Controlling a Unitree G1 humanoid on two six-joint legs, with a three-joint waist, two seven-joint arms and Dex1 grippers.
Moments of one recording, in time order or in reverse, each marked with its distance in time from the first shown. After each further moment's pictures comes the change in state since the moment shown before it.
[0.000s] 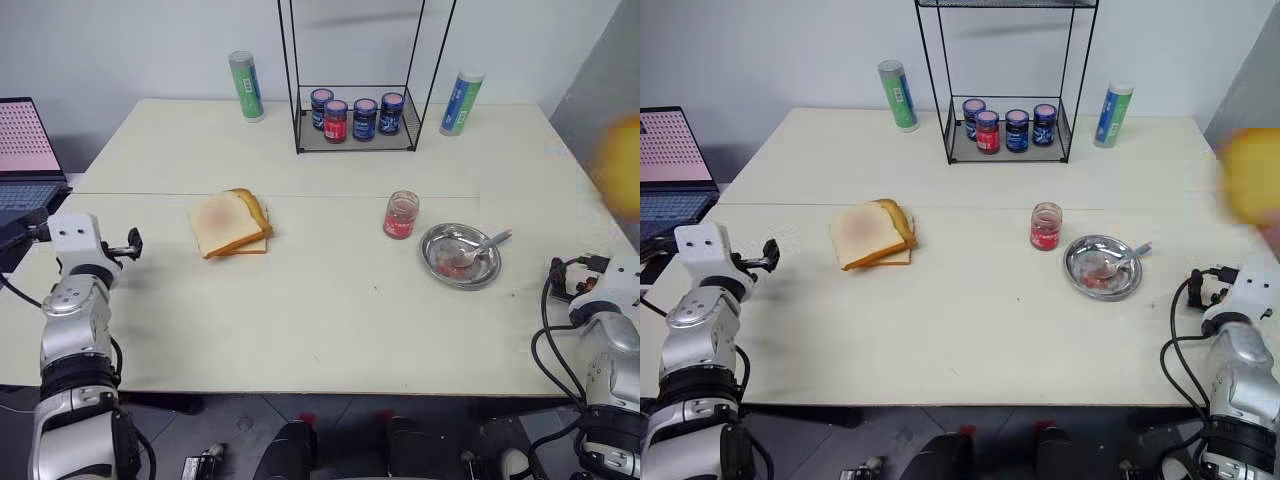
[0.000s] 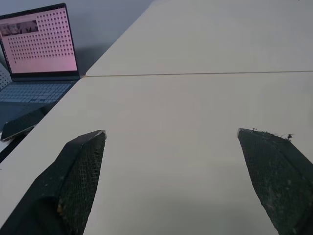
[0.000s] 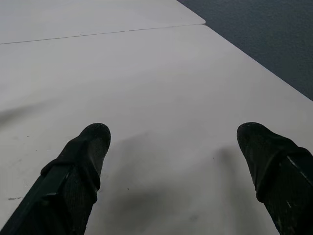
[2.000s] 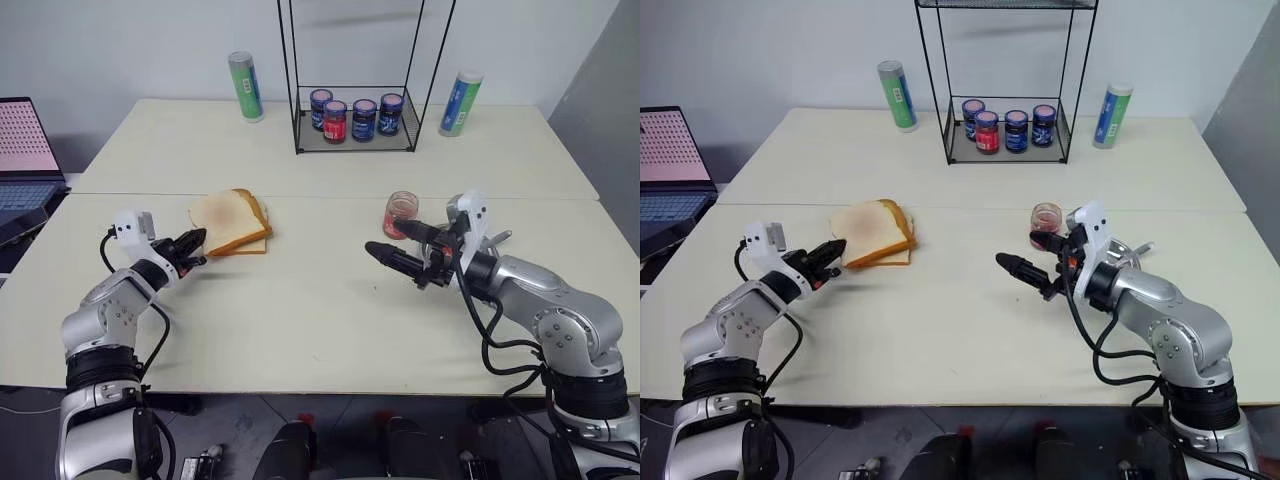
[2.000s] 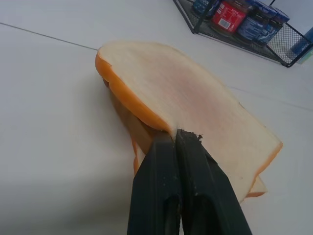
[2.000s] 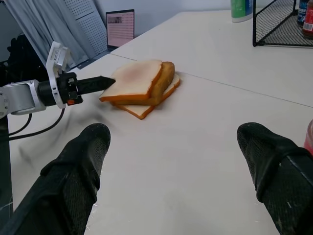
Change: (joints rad) left arm -0.050 -0.092 -0.001 -0.154 -0.328 0.394 -0.431; right arm -0.232 -0.040 0.445 -0.504 0.509 0.493 0.452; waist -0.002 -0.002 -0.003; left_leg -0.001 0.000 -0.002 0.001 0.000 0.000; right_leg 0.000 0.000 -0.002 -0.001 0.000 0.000
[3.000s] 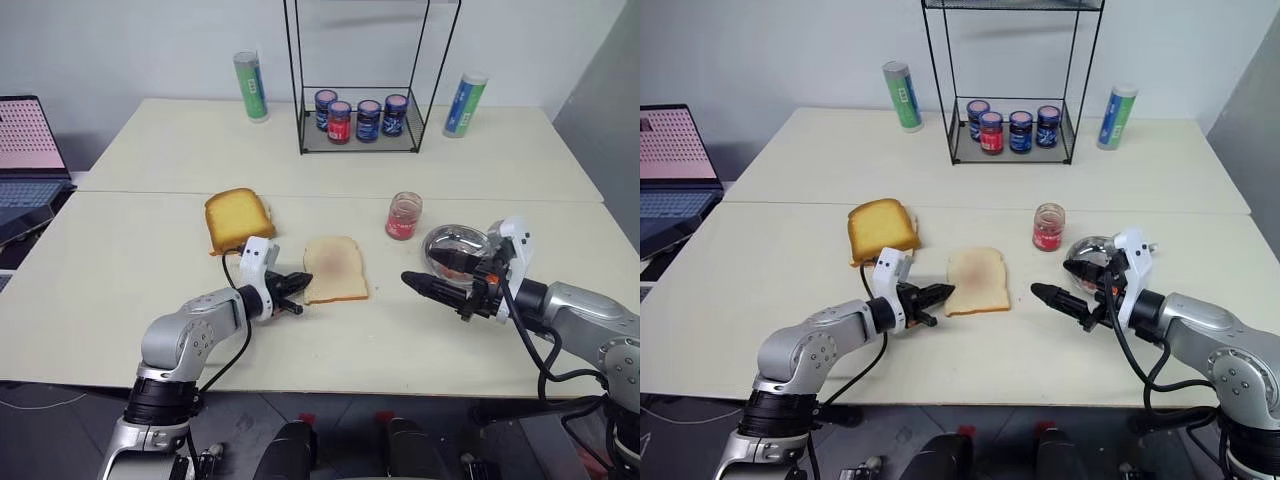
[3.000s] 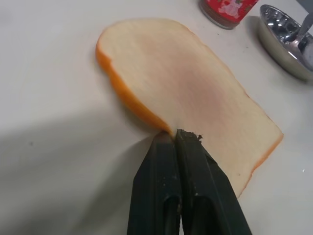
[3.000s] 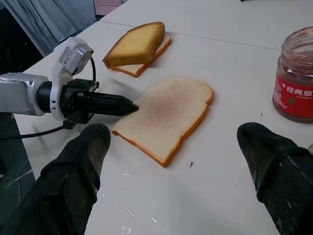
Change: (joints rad) left arm 0.171 -0.136 -0.397 -0.574 -0.042 0.347 0.126; right arm 0.192 -0.191 -0.170 -0.152 0.195 0.137 -0.020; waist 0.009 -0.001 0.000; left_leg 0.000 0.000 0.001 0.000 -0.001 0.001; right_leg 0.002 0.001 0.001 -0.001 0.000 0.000
